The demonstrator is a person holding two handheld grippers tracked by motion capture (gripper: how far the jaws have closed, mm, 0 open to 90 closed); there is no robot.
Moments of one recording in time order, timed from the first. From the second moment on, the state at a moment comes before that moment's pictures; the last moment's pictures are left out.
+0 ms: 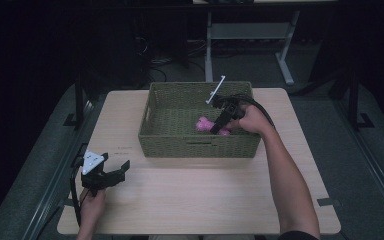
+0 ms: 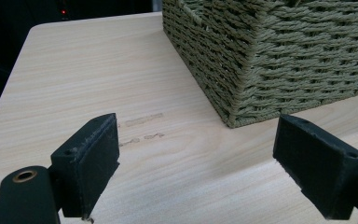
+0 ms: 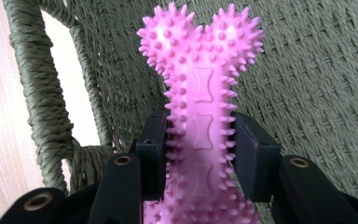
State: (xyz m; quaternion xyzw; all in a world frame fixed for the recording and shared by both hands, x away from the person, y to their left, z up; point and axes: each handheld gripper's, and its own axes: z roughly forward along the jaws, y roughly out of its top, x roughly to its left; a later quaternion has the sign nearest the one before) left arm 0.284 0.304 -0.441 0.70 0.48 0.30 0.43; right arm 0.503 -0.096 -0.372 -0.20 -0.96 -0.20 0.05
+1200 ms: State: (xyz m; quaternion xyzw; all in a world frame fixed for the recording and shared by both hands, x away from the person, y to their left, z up) left arm 0.284 0.303 -0.441 0.70 0.48 0.29 0.43; right arm 0.495 -0.114 -0.363 -0.23 -0.94 -0.23 0.05
